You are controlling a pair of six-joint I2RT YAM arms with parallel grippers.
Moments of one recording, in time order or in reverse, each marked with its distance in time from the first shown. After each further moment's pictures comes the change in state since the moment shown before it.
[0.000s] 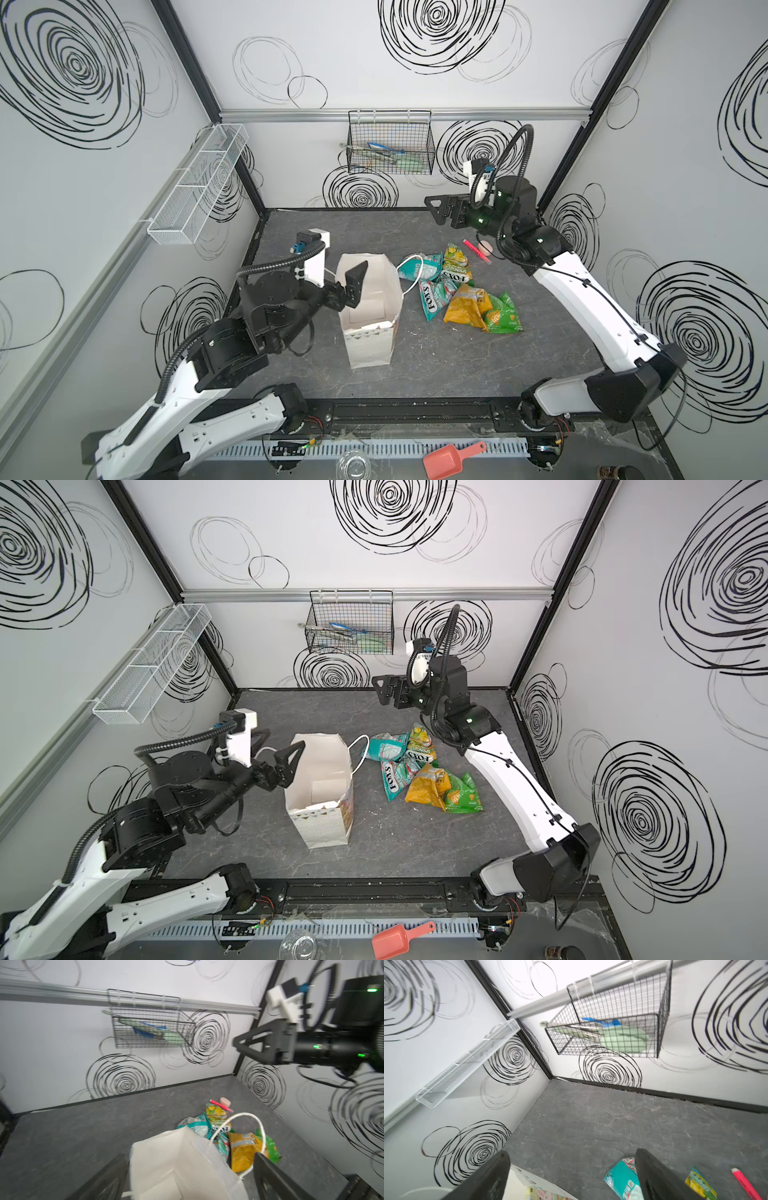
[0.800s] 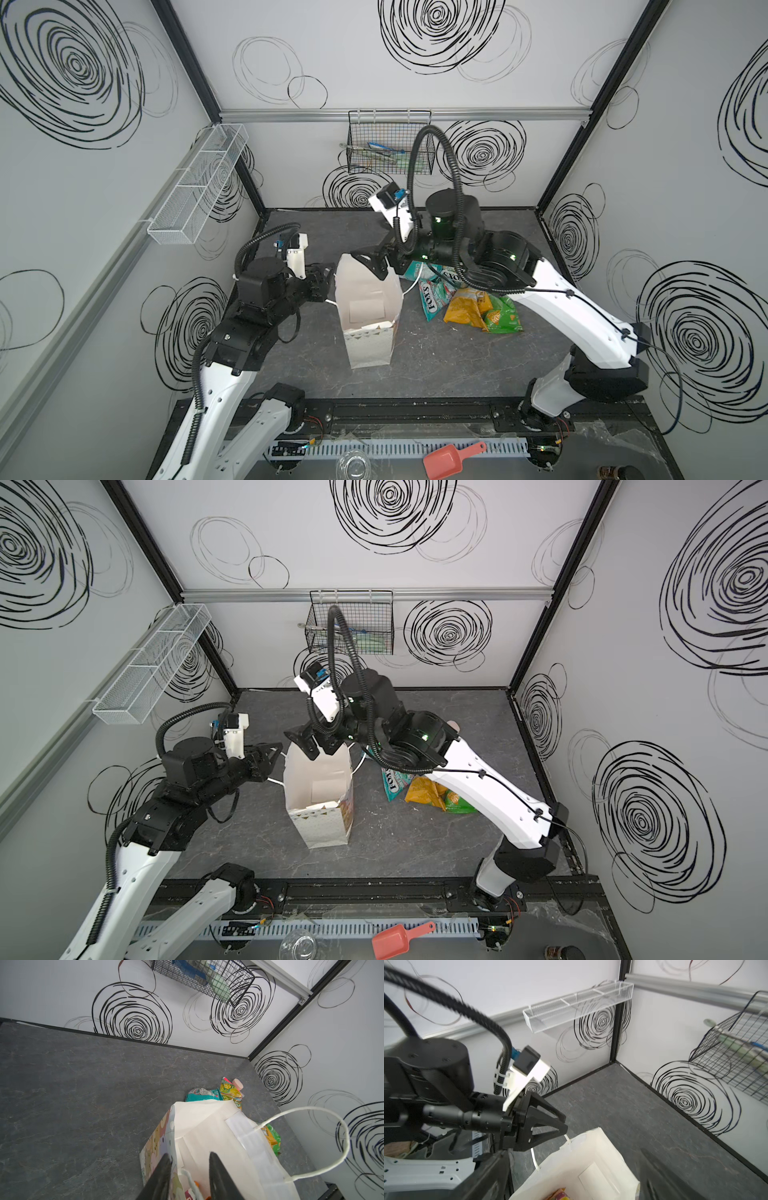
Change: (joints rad) left arm 0.587 -0.022 -0.212 0.013 0.605 -0.103; right arm 0.542 0.220 0.460 -0.360 0.147 -0.312
